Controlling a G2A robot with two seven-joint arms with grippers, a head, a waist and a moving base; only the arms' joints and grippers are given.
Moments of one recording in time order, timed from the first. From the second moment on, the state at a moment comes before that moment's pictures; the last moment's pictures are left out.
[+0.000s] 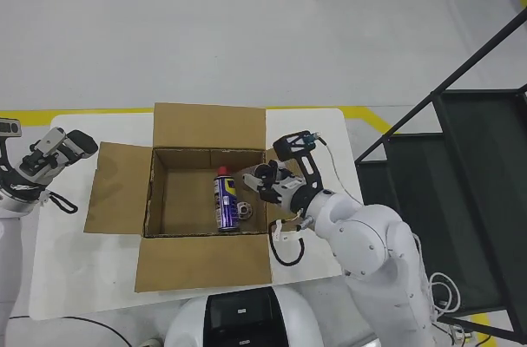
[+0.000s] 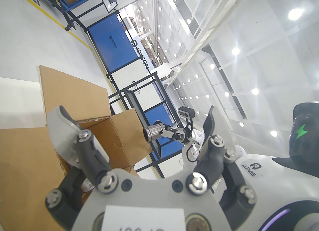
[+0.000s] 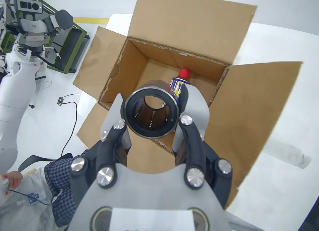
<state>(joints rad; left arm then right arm) 1.20 -0.94 -1.65 -1.37 -0.60 -0.54 -1.03 -1.43 -1.42 1.30 -2.28 -0.98 0.18 1.07</state>
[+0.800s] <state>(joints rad) 1.20 -0.94 -1.65 -1.37 -0.60 -0.54 -1.03 -1.45 -1.41 1.33 -2.30 -0.94 0.15 1.10</state>
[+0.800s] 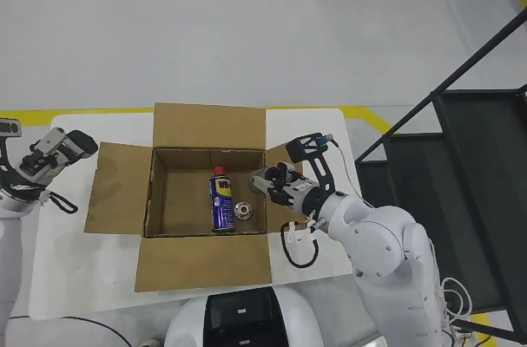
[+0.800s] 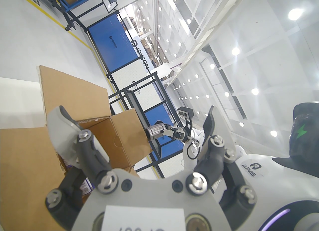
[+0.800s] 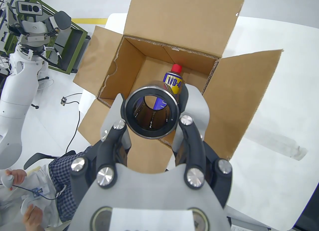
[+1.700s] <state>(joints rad) 1.20 -0.94 -1.65 -1.37 -0.60 -0.54 -1.03 -1.43 -1.35 1.86 -2.09 -0.77 0.07 1.11</state>
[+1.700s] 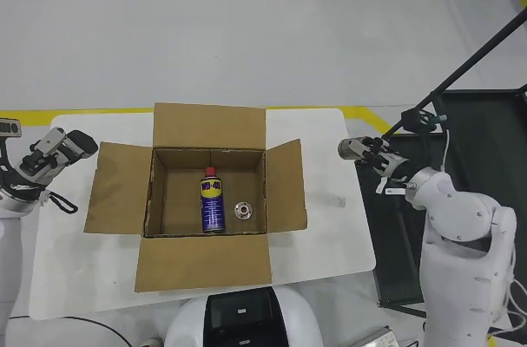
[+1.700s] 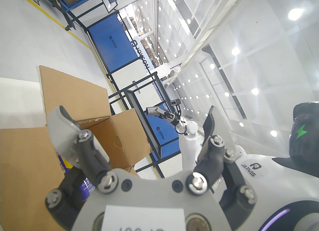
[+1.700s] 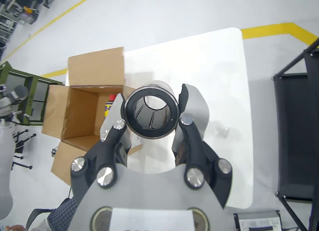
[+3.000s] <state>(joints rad) 1.20 -0.94 -1.65 -1.37 -0.60 -0.54 -1.03 -1.16 -1.33 1.56 -1.29 -1.12 0.17 0.78</state>
